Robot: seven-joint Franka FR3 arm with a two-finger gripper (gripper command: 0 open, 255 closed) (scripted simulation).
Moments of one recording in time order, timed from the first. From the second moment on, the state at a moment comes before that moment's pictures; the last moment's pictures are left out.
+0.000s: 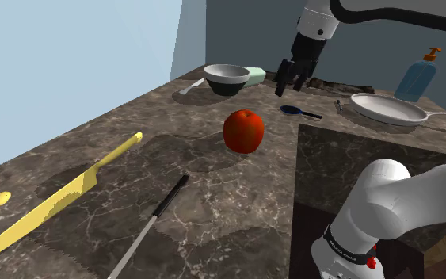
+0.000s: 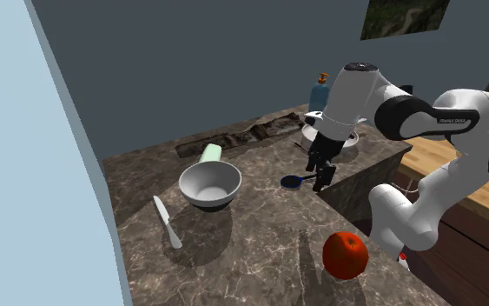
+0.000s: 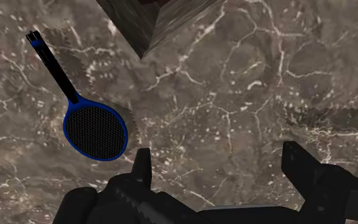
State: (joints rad) arm -0.02 -0.83 -0.07 -2.26 -0.06 1.61 0.11
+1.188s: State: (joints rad) arm 0.19 -0.54 -0.55 -2.05 -0.24 1.81 -0.83
